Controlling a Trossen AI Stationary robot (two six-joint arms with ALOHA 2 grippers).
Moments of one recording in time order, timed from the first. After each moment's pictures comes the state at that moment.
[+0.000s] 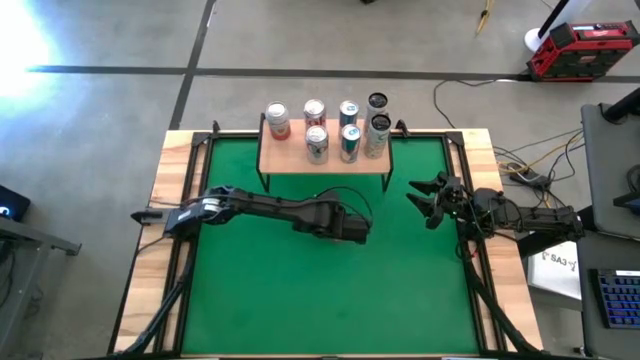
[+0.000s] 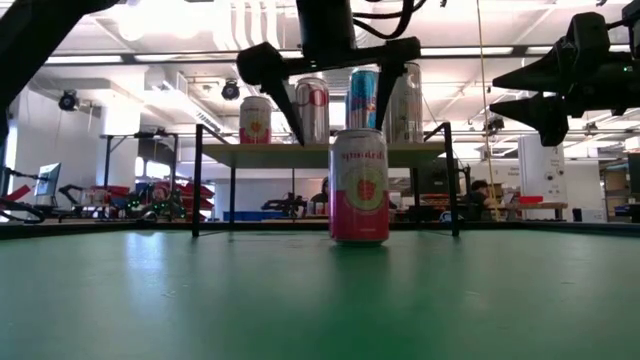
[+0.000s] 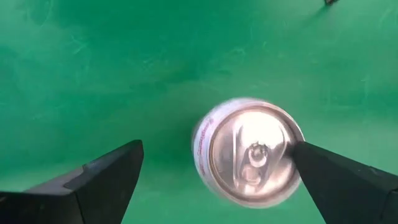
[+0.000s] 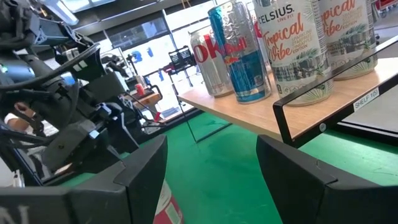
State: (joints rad) left arm -0.15 2.26 2.19 -1.37 -0.42 -1.57; right arm -0.07 0.02 0.01 0.06 0.29 0.34
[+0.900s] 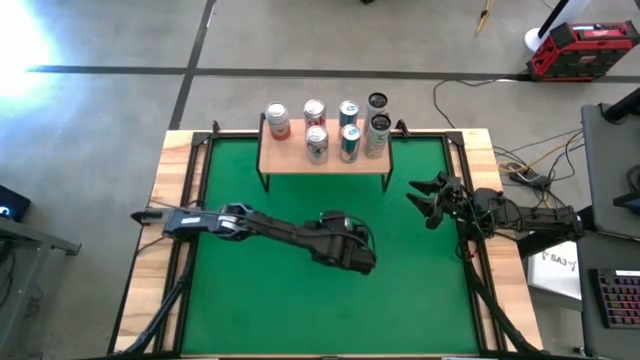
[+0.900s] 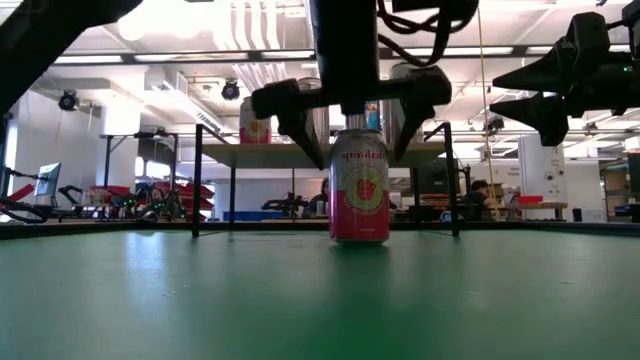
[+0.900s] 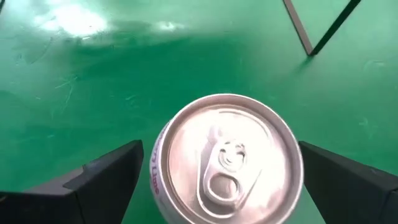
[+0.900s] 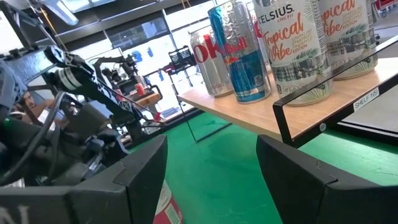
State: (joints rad) left arm -0.24 2.45 2.26 -1.36 -0.79 -1.73; right arm -0.07 0.02 0.01 0.06 0.29 0.34
